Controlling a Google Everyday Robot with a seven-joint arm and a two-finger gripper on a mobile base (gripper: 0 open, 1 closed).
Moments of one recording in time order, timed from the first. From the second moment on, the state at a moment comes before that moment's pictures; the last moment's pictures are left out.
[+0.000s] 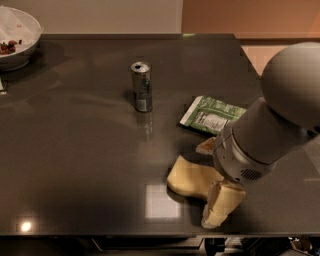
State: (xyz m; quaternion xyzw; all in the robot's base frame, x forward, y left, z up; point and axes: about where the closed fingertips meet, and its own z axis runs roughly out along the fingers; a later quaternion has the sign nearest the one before) arm 0.364 -0.093 0.837 -0.68 0.71 0.10 0.15
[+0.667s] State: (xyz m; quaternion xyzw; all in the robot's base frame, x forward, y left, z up) arm 0.360 -0.091 0.832 -0.68 0.71 0.11 0.14
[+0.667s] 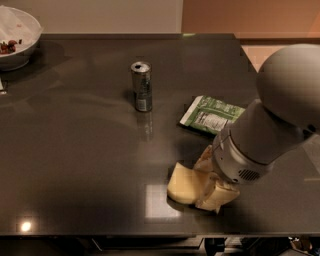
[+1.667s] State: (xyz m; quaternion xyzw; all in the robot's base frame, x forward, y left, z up) arm 0.441 -0.043 0.857 -0.67 0.72 0.09 0.14
